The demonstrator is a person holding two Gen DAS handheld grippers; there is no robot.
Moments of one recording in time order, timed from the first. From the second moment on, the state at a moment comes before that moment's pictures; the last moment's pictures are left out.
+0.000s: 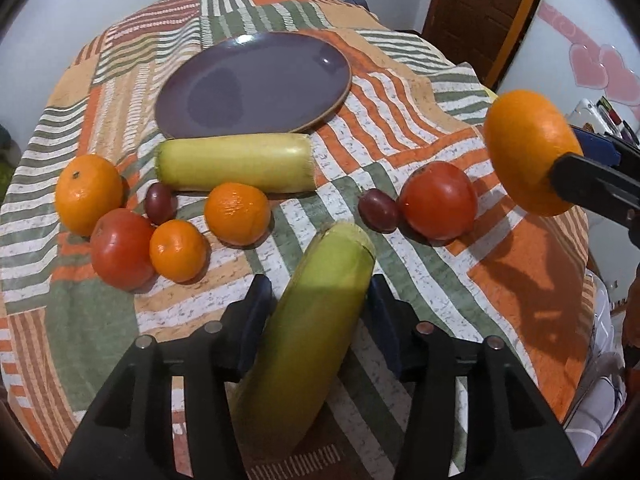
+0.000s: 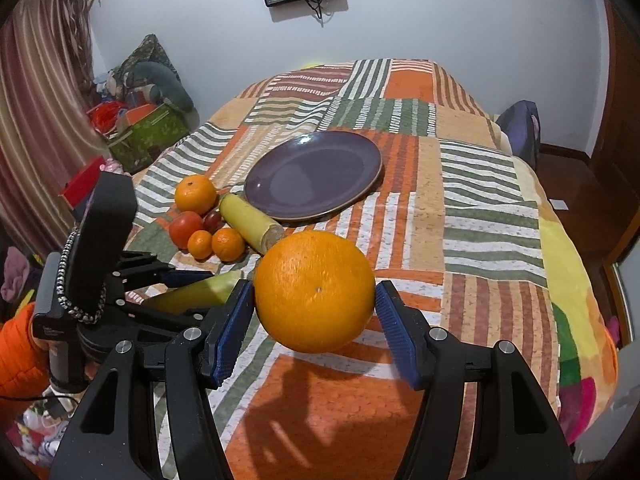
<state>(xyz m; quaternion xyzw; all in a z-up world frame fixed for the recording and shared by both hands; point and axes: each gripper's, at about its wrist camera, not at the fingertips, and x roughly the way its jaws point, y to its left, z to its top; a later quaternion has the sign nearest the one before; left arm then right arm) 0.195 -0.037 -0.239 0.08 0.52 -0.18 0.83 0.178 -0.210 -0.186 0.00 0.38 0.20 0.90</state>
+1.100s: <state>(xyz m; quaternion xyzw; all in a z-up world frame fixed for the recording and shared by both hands) 0.175 -0.003 -0.143 0.01 0.42 -0.15 0.90 0.185 -0.219 -0.212 -0.04 0.43 0.18 0.89</state>
